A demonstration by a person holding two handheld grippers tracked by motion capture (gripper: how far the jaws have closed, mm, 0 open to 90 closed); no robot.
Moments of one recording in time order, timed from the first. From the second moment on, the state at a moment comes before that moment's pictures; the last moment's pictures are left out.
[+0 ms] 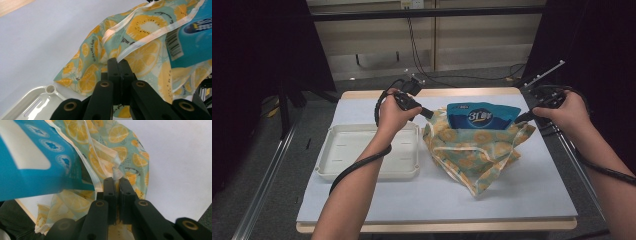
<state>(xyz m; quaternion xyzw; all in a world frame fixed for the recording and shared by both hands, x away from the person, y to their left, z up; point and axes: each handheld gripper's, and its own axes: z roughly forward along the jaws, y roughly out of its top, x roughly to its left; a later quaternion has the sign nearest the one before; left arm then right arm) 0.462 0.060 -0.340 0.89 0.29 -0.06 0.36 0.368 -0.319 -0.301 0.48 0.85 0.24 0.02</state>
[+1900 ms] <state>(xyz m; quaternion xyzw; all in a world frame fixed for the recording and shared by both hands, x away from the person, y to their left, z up) 0.430 0.063 -0.356 0.87 0.28 -0.09 0.41 0.365 -0.324 -0.328 0.49 0.83 0.25 0.02</state>
